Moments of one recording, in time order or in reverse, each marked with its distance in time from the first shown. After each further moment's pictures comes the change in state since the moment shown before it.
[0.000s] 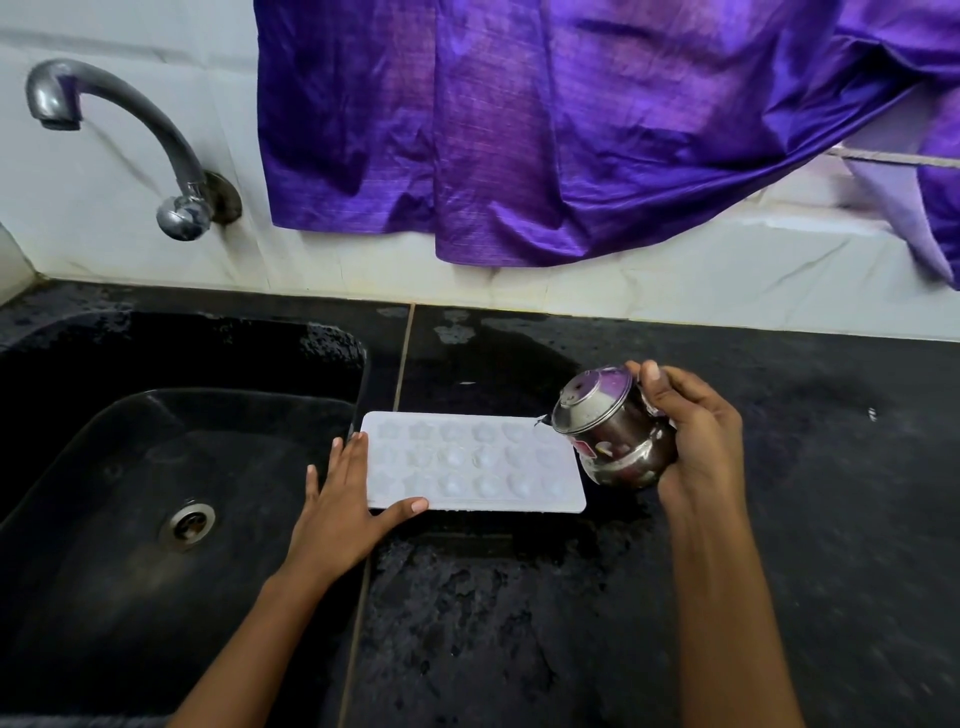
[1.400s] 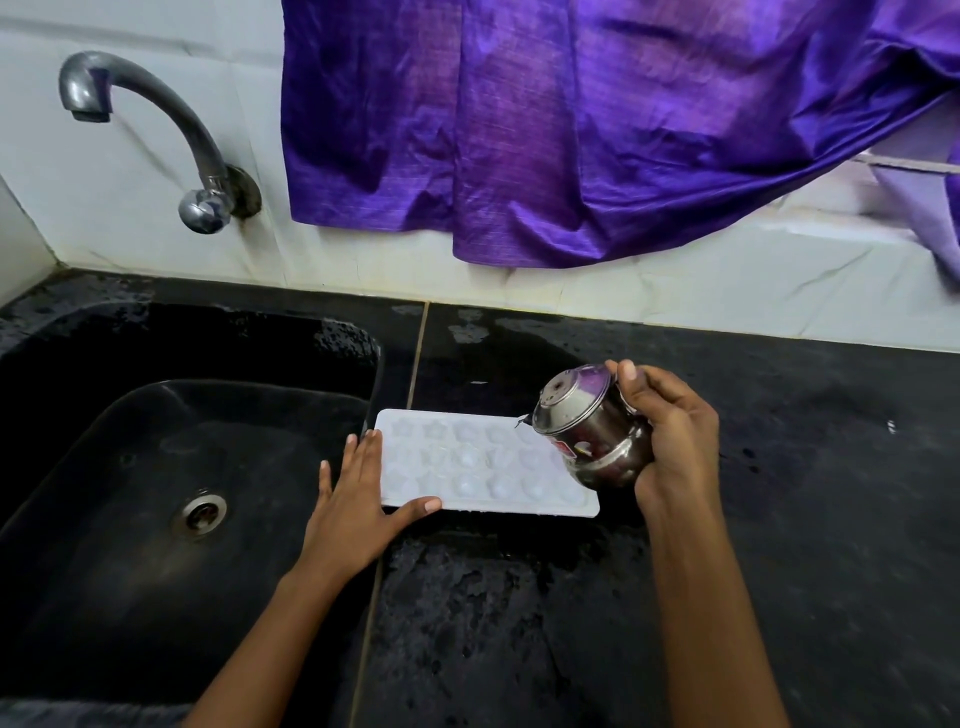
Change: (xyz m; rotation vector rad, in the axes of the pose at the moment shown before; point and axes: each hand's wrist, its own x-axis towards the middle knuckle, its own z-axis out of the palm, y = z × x) left_hand -0.001 -0.002 0.001 0.007 0.023 0.007; right_hand -0.009 0.012 0.025 -0.037 -0.044 0.016
